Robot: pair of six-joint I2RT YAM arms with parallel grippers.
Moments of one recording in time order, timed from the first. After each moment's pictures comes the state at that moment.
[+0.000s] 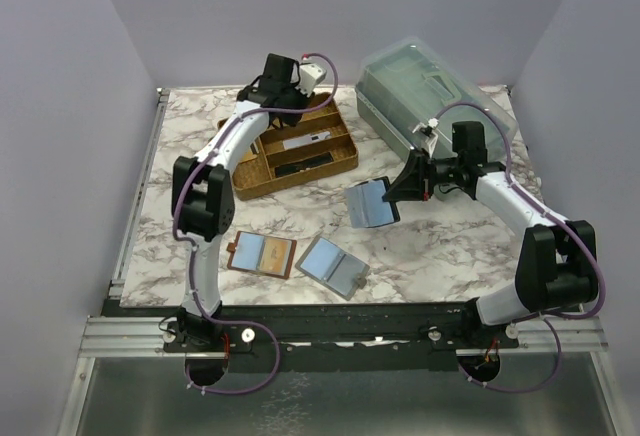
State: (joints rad) left arm -0.34 2.22 2.08 -0.61 0.10 0.41; right arm 0.13 1.48 0.96 -0.22 -1.51 -0.11
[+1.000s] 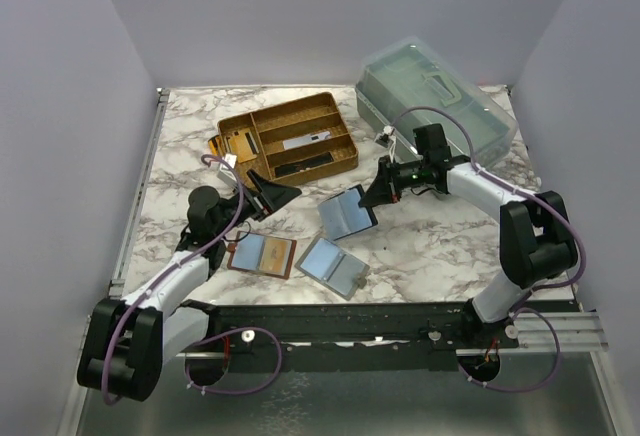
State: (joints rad) left arm -0.23 1.07 0.36 0.63 0.61 -1.03; right arm 0.30 1.65 1.04 -0.26 -1.21 -0.08
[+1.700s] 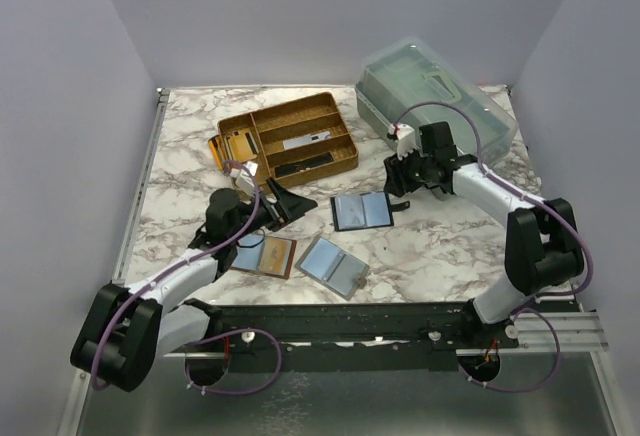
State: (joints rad) left arm -0.36 1.08 0.32 0.60 0.54 -1.08; right arm 0.29 1.62 1.04 -0.30 -0.38 -0.22
